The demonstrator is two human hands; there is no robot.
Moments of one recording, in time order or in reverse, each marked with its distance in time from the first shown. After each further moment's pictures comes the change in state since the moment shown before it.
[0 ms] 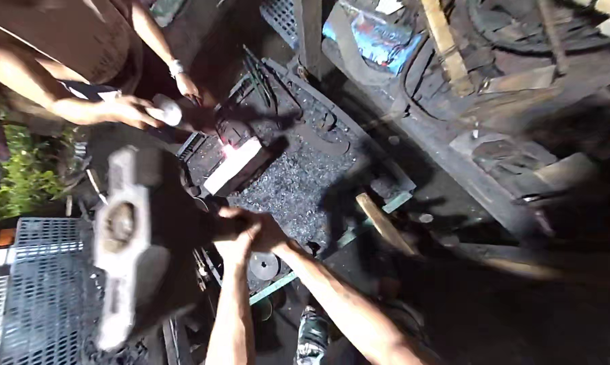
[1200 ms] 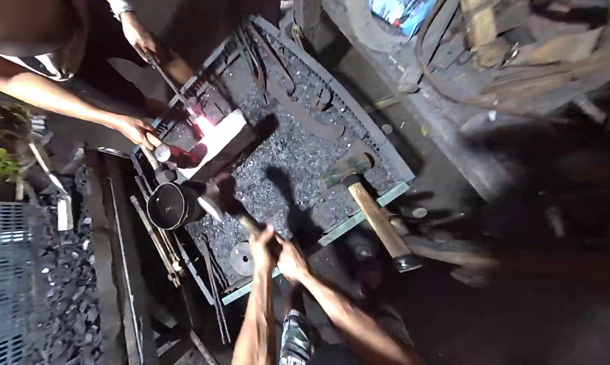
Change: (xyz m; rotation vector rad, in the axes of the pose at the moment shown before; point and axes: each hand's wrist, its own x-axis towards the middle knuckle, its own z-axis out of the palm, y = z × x) left_hand -0.146 -0.215 0.003 -0.313 0.127 -0.811; right_hand -0.128 0.197 0.051 -0.235 -0.143 0.645
